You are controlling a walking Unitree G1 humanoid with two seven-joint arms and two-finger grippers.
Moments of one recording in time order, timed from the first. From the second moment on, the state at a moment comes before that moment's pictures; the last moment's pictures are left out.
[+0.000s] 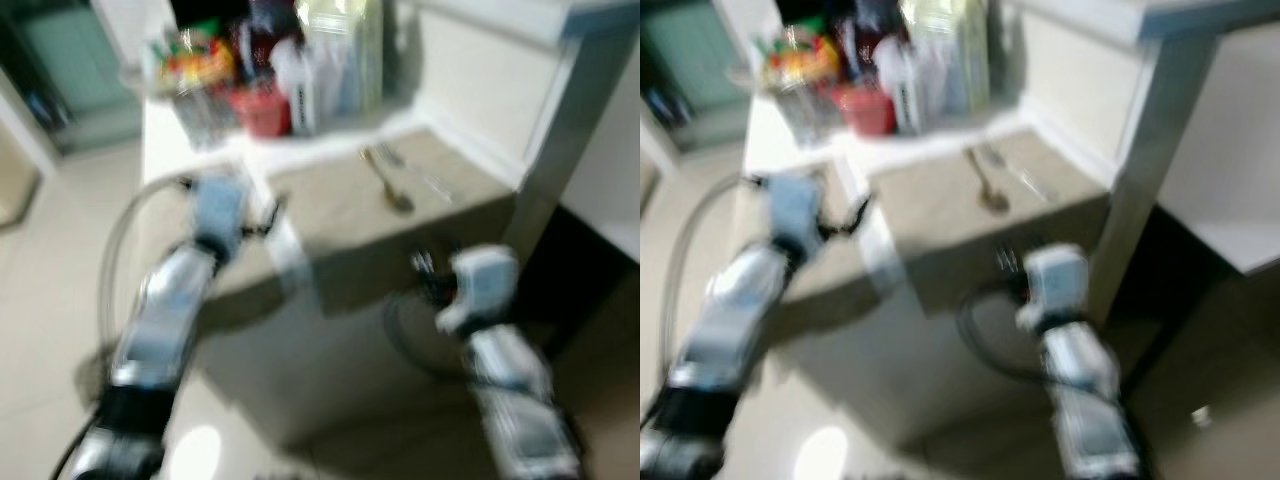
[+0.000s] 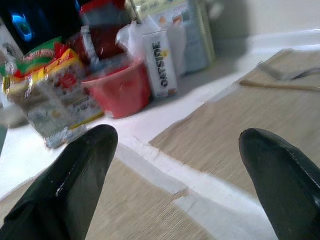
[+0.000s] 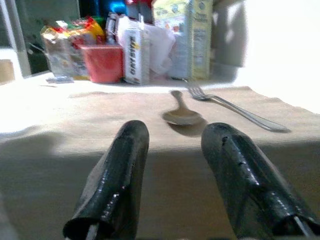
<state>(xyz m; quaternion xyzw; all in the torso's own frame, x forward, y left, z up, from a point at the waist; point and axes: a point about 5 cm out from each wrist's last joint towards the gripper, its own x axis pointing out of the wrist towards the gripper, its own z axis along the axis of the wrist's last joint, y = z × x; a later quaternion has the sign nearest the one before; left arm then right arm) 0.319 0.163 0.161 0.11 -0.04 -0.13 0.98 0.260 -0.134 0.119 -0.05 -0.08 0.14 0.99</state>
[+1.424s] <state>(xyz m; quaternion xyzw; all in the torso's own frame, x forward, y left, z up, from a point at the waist) 0.259 0.204 0.141 0.02 -0.01 -0.09 1.00 0.215 -0.190 0.140 -0.08 -0.08 0.02 0.99</state>
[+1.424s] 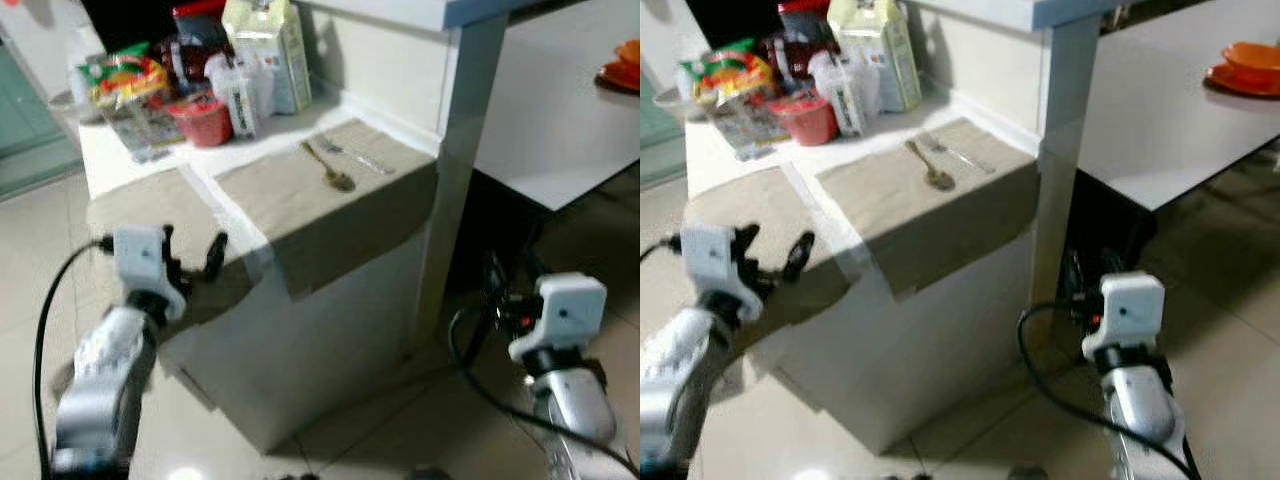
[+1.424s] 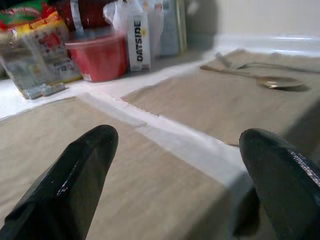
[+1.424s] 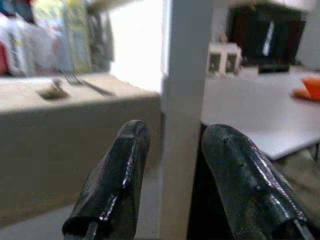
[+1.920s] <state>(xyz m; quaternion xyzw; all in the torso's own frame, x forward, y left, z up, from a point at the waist) 0.232 0.184 0.157 0.12 -0.10 -0.12 0.98 0.208 -0.180 0.146 -0.09 -0.11 0.03 0.99</state>
